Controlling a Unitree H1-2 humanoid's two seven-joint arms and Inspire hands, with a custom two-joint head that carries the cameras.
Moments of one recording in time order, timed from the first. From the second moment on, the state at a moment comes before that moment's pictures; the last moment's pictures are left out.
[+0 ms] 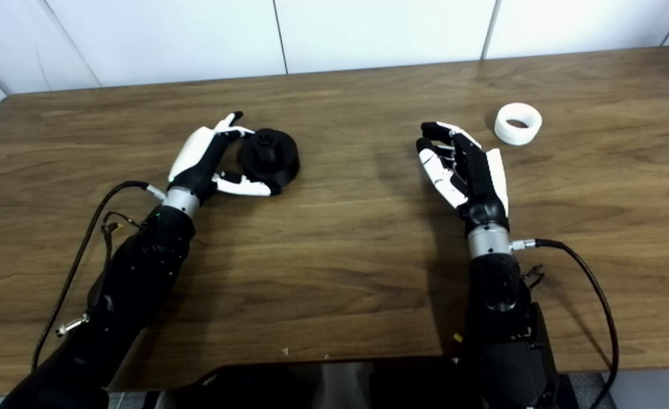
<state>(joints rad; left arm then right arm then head) -0.43 0.24 -0.33 0.36 0.47 0.02 0.04 -0.08 -0.06 0.00 -0.16 -0.28 0.15 -0.11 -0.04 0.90</state>
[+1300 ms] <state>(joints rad) -0.35 0.19 -0.45 0.19 0.50 -0.06 -0.12 -0.09 -0.05 -0.01 -0.16 -0.26 0.14 -0.12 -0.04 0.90</state>
